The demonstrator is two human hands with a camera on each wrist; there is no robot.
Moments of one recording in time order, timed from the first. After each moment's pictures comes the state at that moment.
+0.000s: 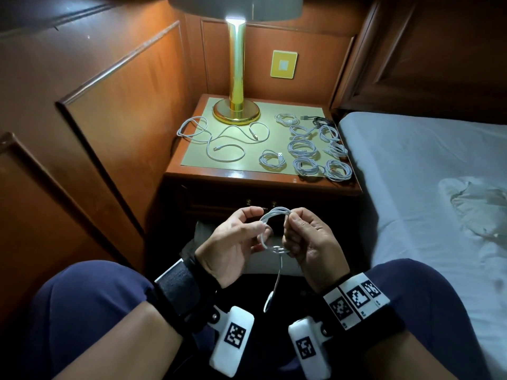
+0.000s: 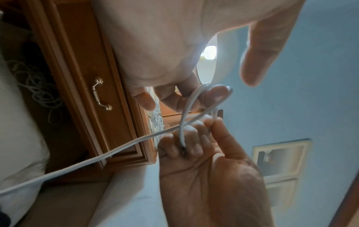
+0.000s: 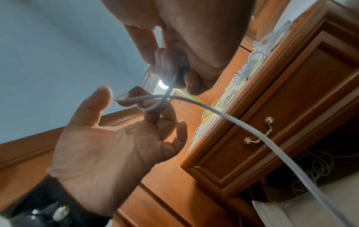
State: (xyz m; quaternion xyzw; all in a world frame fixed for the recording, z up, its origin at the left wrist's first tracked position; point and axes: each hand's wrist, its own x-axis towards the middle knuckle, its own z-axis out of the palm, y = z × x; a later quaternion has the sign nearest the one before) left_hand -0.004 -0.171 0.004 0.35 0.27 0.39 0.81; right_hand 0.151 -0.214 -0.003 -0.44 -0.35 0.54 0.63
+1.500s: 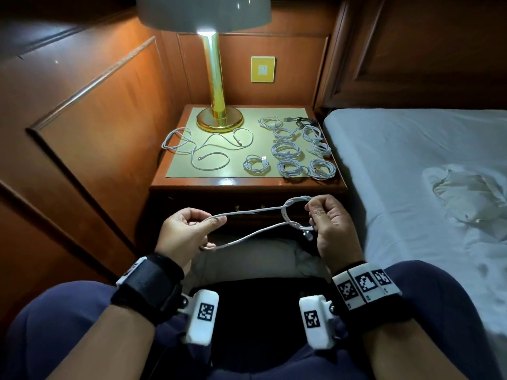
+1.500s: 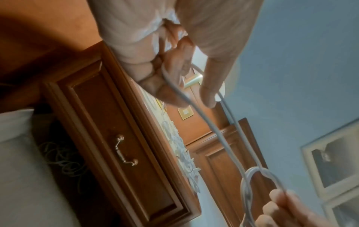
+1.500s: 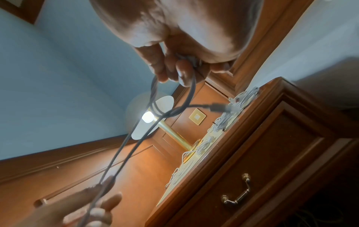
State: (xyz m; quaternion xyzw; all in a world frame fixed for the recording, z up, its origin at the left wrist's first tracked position) left_hand -0.024 -0.127 -0.013 0.47 0.52 0.46 0.55; right_hand 0.214 -0.209 -0.009 -0.62 -0.42 0.26 0.61
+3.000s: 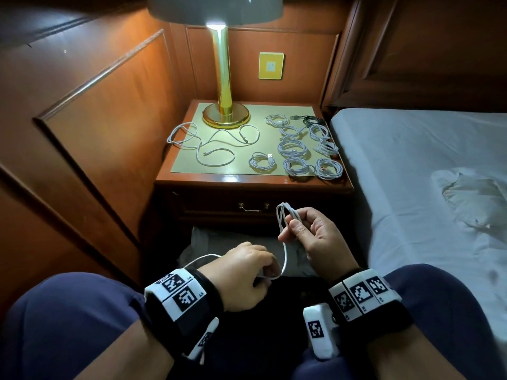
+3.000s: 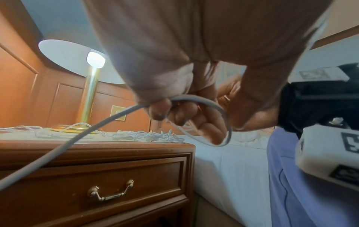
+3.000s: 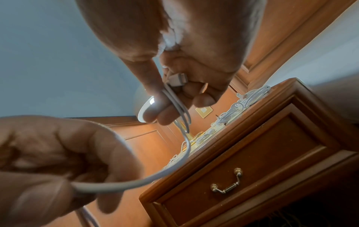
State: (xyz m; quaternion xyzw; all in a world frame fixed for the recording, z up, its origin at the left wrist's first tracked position) left_hand 0.002 -0.179 -0.004 0.91 0.27 0.06 0.29; right_hand 0.198 -0.218 -0.013 -0.61 -0.49 0.38 0.50
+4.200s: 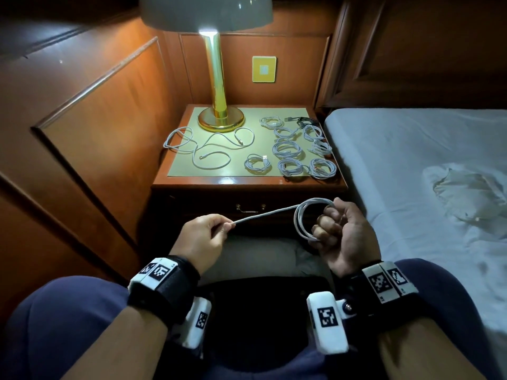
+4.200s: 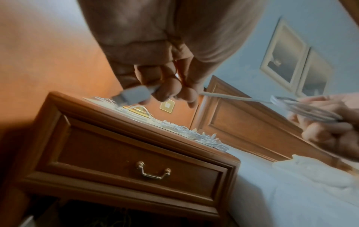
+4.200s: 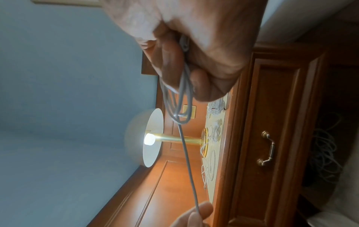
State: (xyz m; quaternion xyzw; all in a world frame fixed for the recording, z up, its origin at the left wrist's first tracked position) left_hand -0.022 -0.138 -0.016 0.75 0.51 0.28 0.31; right_hand 0.218 -0.227 0.020 -0.43 -0.09 0.57 0.69
